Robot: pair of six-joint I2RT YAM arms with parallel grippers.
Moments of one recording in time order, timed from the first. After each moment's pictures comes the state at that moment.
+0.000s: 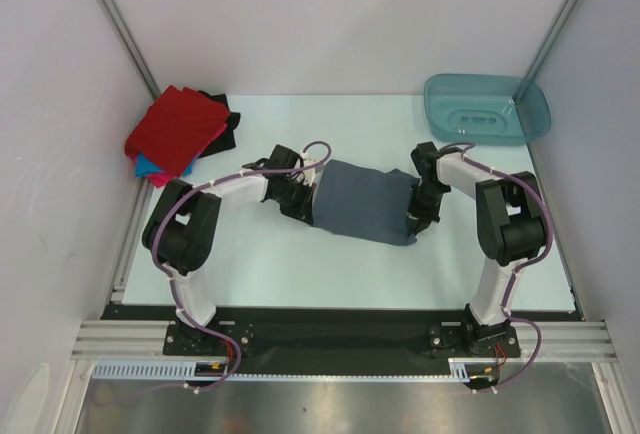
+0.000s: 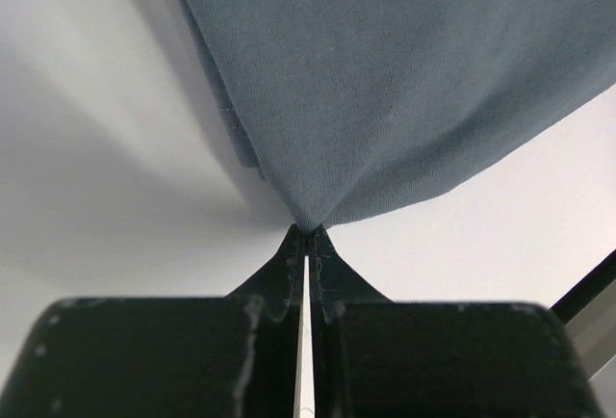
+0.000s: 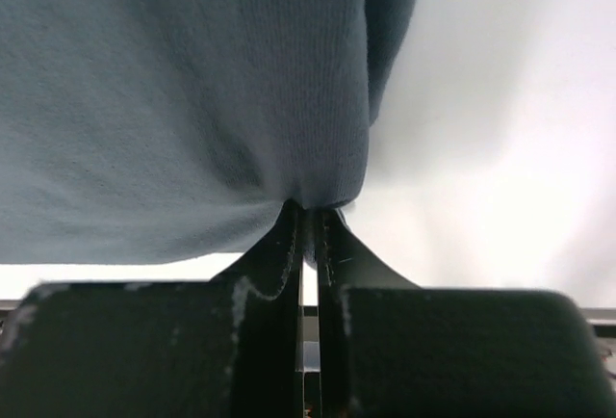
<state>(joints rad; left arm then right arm) -0.46 1.84 1.13 -0.41 0.42 -0.07 0.24 1.88 1.22 -0.90 -0.12 0.54</state>
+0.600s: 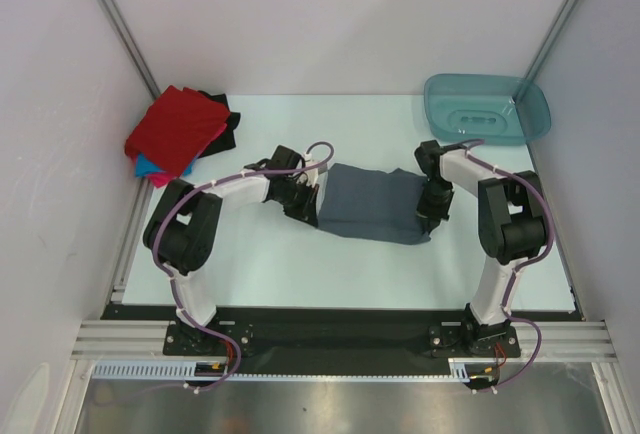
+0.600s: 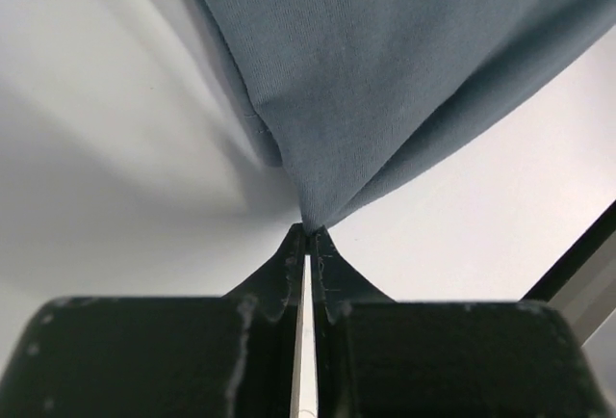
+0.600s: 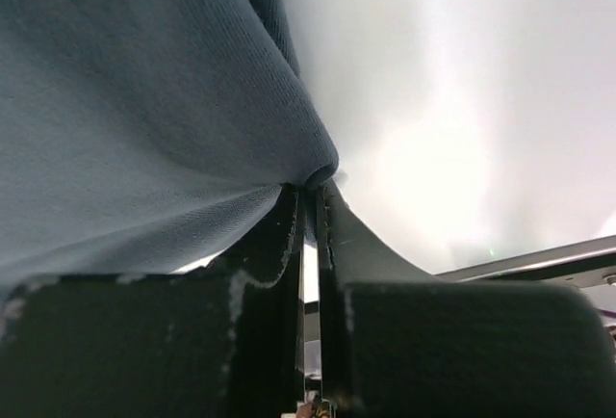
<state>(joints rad) -0.47 1.85 1.13 -0.41 0.48 -0.07 0.22 1.89 1.26 -0.98 0.10 0.62</state>
